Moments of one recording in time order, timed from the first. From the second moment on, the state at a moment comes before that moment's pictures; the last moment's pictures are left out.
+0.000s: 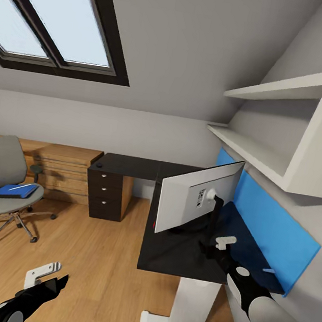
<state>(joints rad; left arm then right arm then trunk) 0.02 -0.04 0.20 -1.55 0.35 0.60 0.17 -0.79 -0.13 0.02 -0.24 0.03 -0.29 0.27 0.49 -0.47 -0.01</state>
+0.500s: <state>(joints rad) 0.02 -0.03 0.20 -1.48 0.34 0.60 0.17 -0.79 -0.11 0.01 -0.30 -0.03 -0.25 0.26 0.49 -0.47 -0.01</state>
